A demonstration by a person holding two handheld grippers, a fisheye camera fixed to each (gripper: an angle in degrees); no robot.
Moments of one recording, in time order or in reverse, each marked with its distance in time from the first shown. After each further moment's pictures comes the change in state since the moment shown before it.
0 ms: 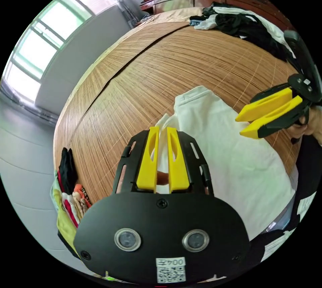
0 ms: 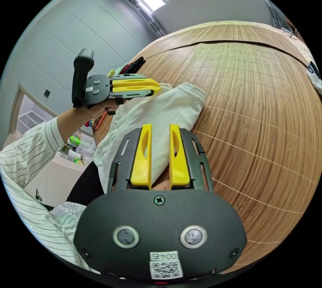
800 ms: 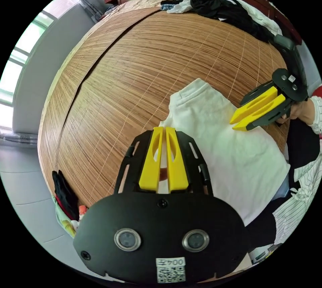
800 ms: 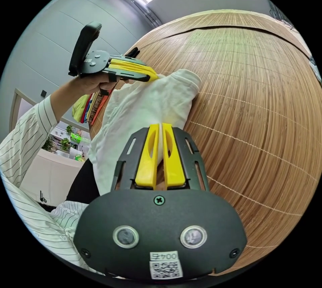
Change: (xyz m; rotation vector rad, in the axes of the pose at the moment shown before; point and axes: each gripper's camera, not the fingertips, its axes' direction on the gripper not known) left arm -0.103 -0.104 0.098 -0.141 0.219 0.129; right arm -0.025 -0.015 0.042 -0.085 -0.006 0.018
